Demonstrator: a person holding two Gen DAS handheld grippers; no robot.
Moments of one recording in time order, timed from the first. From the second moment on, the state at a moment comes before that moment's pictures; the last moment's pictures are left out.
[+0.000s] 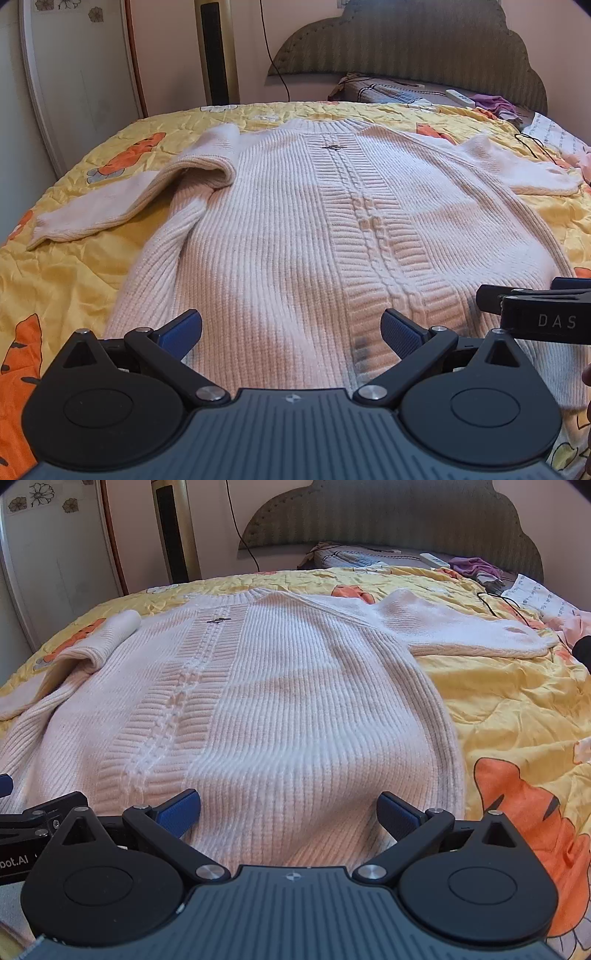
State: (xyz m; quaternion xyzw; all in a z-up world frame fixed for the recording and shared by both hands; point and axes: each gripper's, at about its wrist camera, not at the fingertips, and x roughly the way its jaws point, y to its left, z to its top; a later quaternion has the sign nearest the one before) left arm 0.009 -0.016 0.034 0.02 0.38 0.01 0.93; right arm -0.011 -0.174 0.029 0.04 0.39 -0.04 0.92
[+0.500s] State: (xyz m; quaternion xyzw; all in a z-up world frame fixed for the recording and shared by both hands) left arm 0.059 -0.015 0.045 0.02 0.38 0.01 0.93; right arm 0.045 -0.182 0.045 0.02 0.39 -0.03 0.92
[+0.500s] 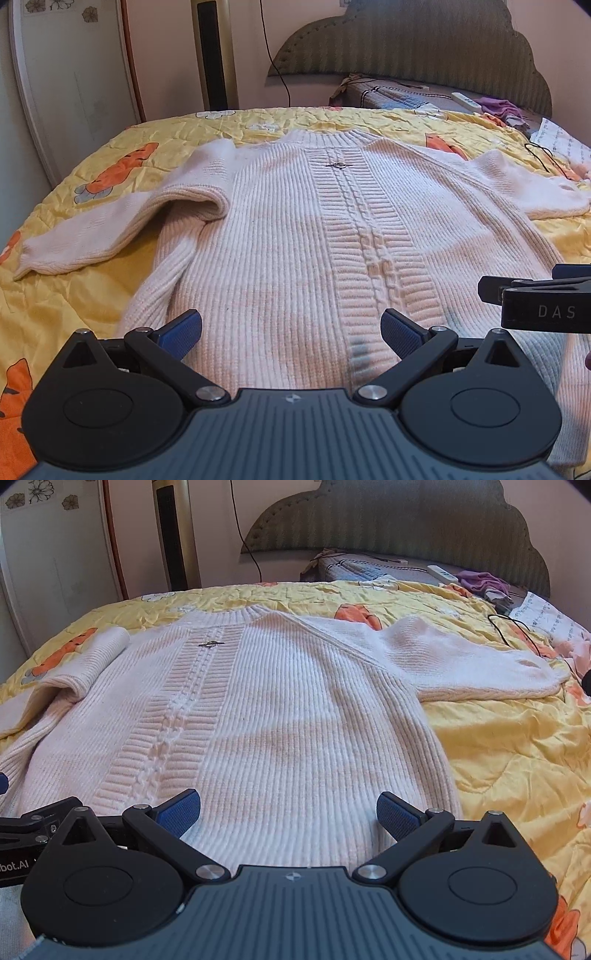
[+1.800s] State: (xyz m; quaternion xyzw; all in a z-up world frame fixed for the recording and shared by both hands) left arm 0.171 -0.026 0.007 -0.01 0.42 0.01 0.91; right arm 0.152 -0.201 0.043 -0.05 0.41 -0.02 0.91
